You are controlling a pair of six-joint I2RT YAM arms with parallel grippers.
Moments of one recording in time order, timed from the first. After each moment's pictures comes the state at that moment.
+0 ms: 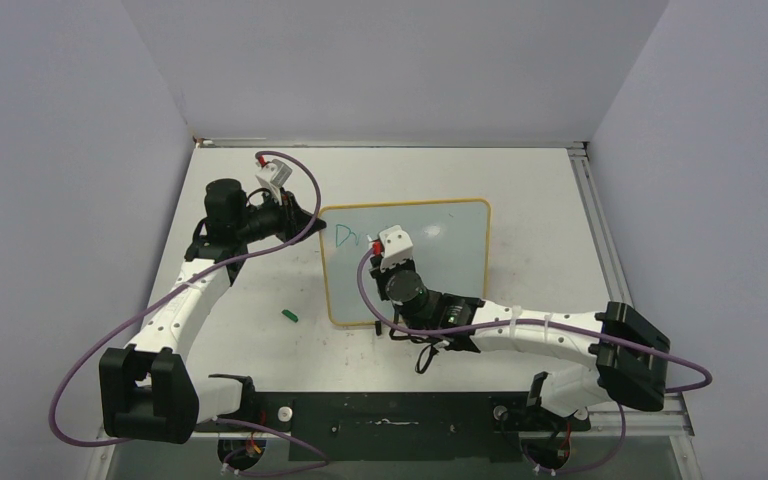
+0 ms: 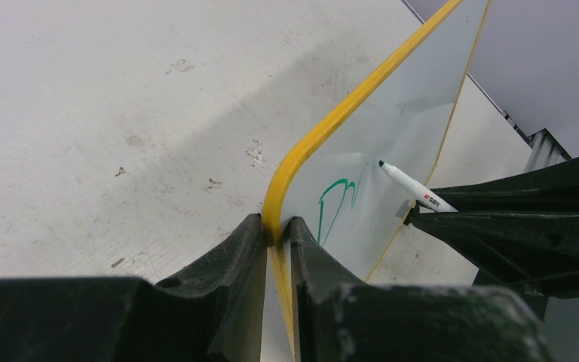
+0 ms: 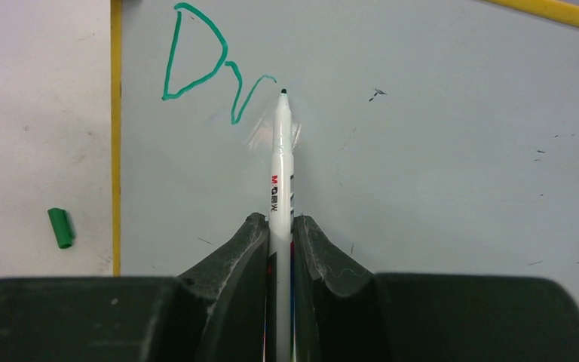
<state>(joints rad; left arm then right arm) -0.11 1.24 0.89 -0.03 0.79 -0.18 1.16 1.38 0.84 0.22 0.69 0.17</state>
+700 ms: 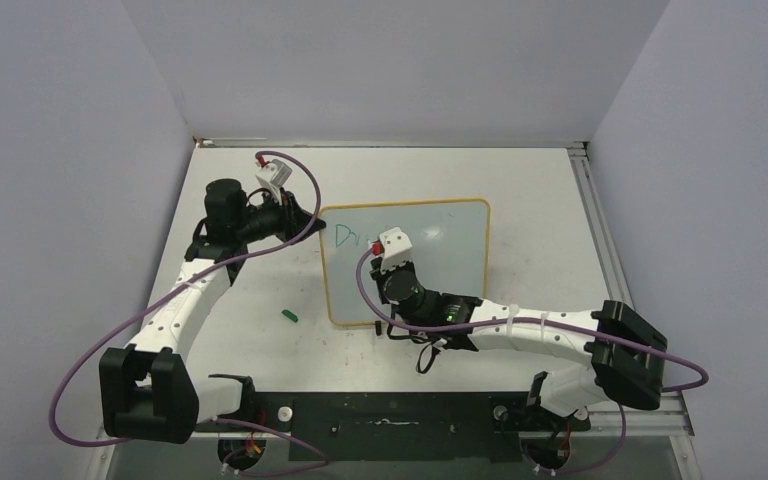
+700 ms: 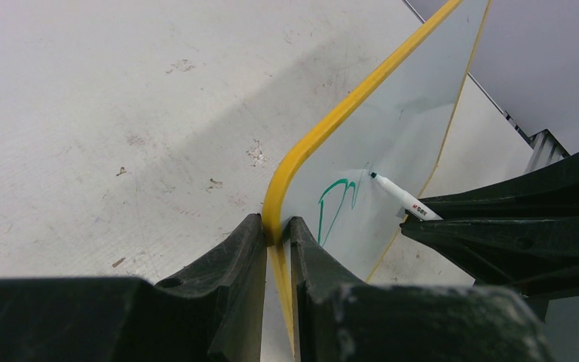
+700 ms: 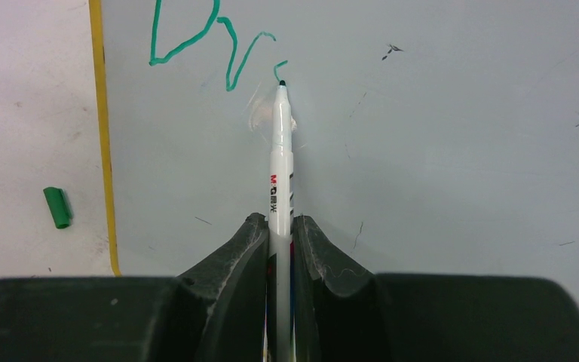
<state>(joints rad) -0.11 1.24 0.89 -0.03 0.79 -0.18 1.14 1.40 0.84 0.16 0.65 0.23</state>
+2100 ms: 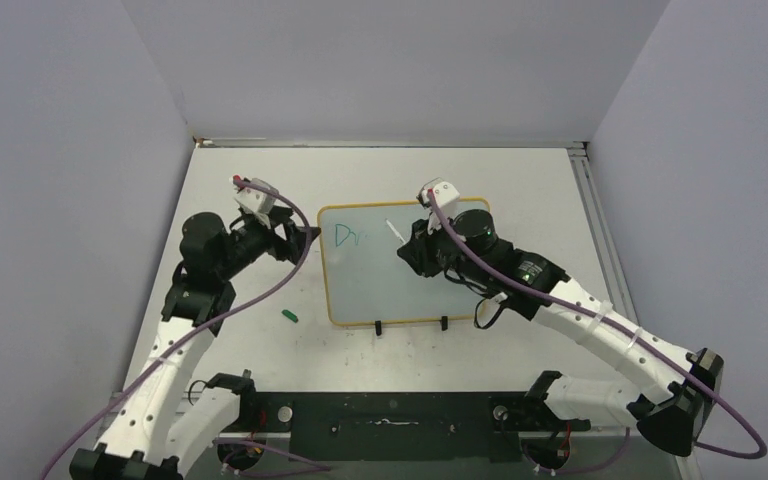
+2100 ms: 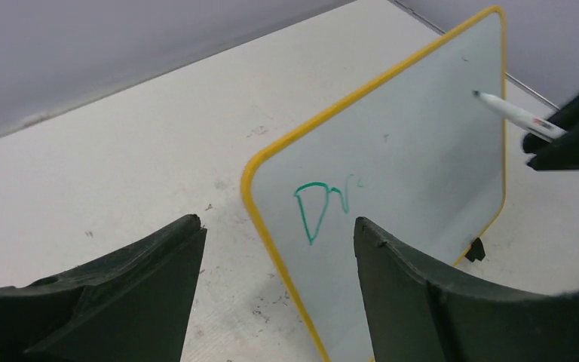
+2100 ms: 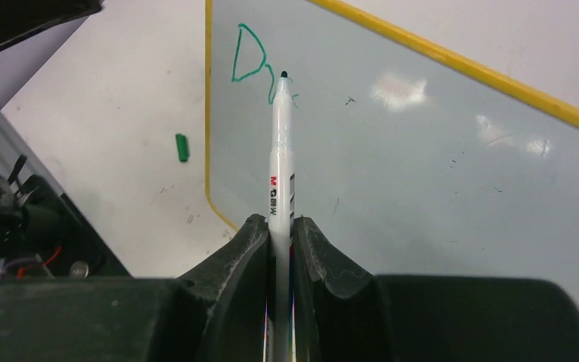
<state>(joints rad) -0.16 0.90 0.81 -0.07 0.52 -0.10 0.89 1.12 1.05 -0.32 0.10 0.25</state>
